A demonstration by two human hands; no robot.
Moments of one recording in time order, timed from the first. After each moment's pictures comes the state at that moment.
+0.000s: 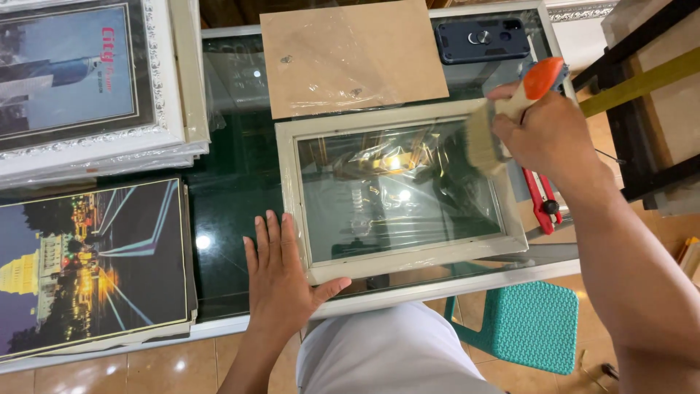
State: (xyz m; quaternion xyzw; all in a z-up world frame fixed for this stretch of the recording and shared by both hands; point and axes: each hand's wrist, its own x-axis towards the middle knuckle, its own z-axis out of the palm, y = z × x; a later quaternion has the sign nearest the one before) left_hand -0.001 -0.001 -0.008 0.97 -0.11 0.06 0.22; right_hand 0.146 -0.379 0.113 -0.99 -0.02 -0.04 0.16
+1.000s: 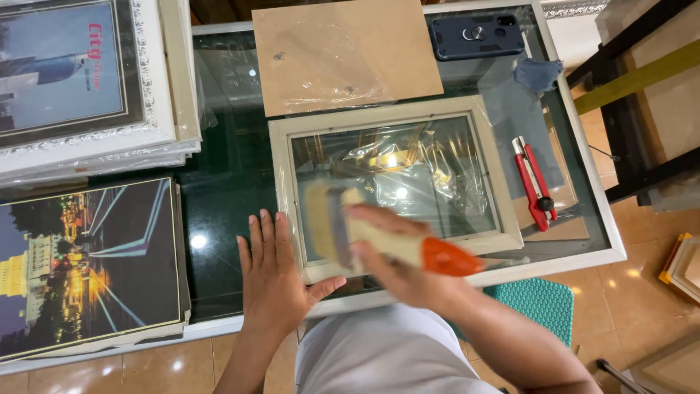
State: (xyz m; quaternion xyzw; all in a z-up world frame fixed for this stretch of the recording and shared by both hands) left_hand -0.002 -0.001 -0.011 0.97 -0.12 0.09 0.21; right_hand 0.027 -0.221 0.090 -0.81 -0.22 -0.05 0.54
